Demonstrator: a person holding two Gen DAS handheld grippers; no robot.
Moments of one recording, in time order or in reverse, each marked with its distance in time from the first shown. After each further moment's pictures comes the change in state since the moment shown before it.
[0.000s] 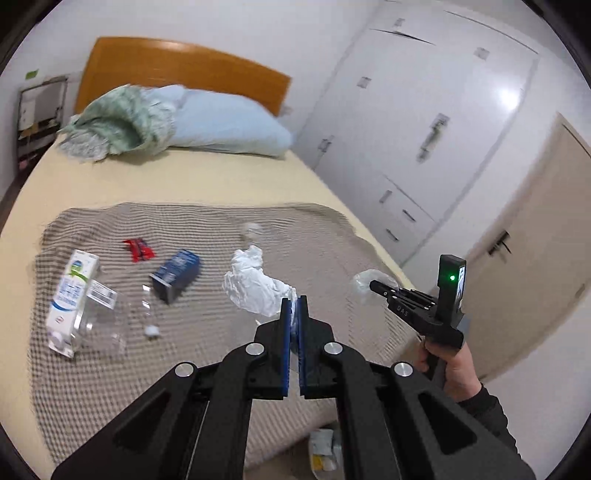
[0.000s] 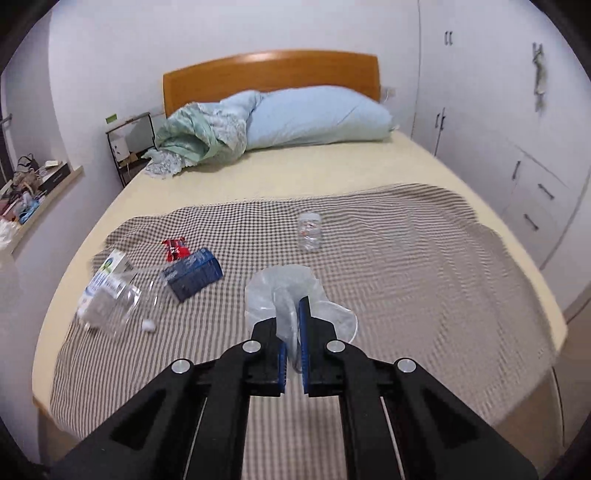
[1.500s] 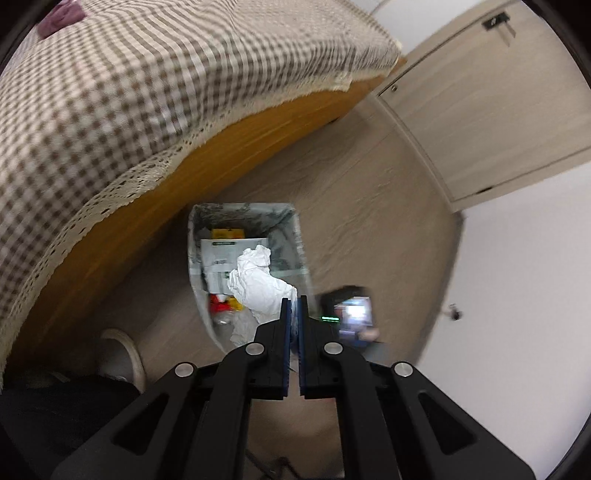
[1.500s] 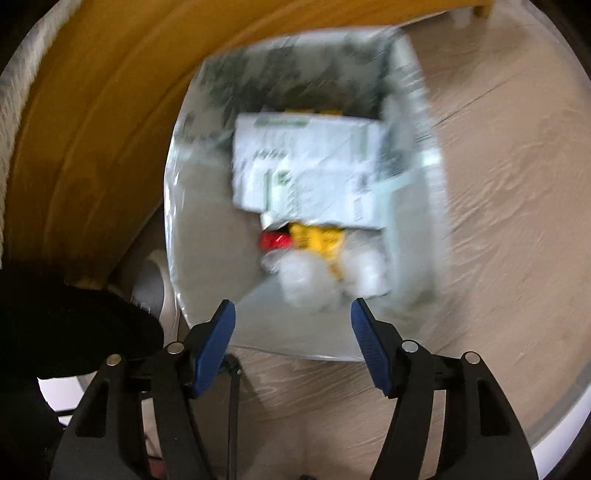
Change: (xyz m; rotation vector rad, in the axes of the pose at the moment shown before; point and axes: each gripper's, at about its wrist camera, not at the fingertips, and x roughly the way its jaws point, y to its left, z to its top) left arm 0.345 -0.195 -0.421 0.184 0.761 -0.084; right arm 0.103 -0.157 -0.621 0.591 0.642 0.016
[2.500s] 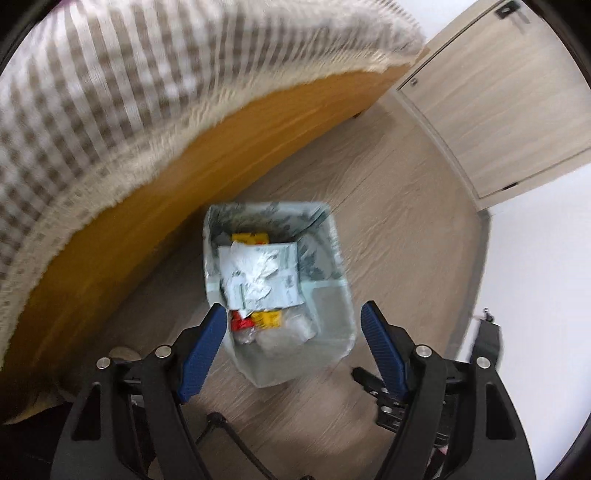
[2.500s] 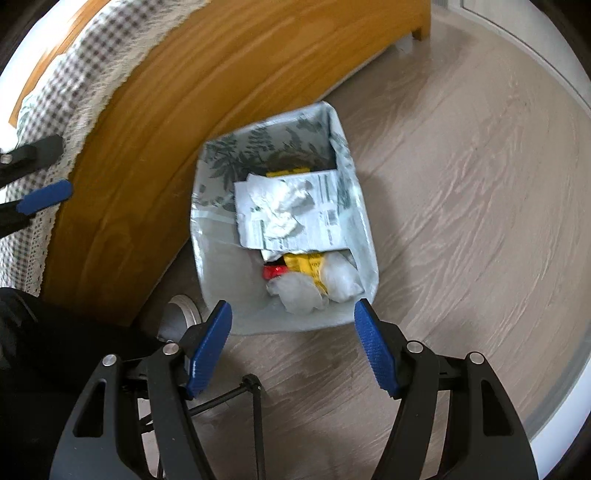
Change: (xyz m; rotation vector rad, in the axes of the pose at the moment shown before) left arm 0.046 0.032 0.013 0.018 -0.046 0.041; right arm -0.080 0.005 -0.015 0.091 -0.156 -0.004
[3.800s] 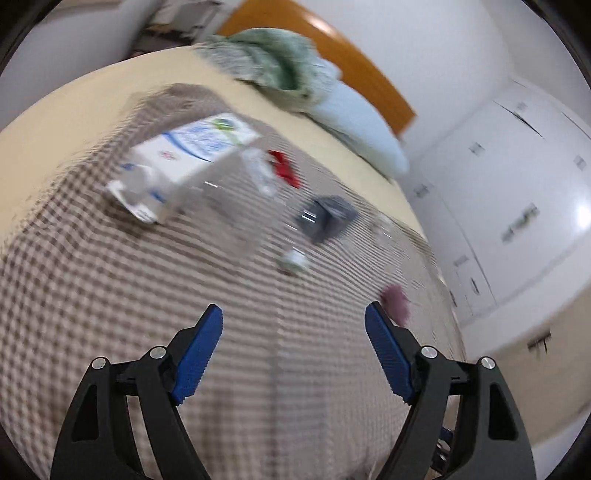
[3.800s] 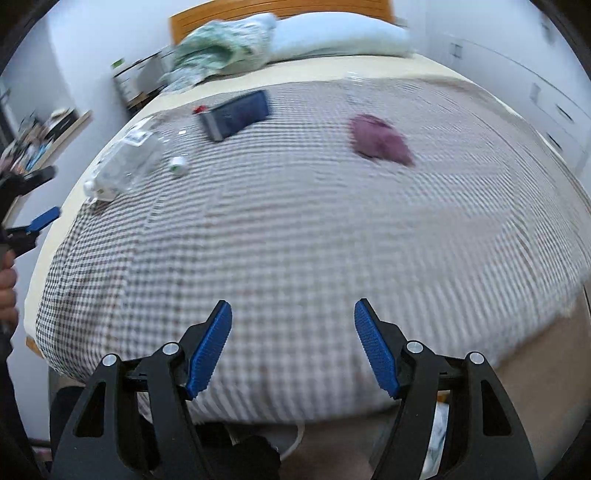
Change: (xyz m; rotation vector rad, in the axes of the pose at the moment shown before) left arm -0.400 0.446 -0.089 -0.747 -0.798 0.079; right arm -0.062 0.495 0.116 -0.686 -0.253 0.069
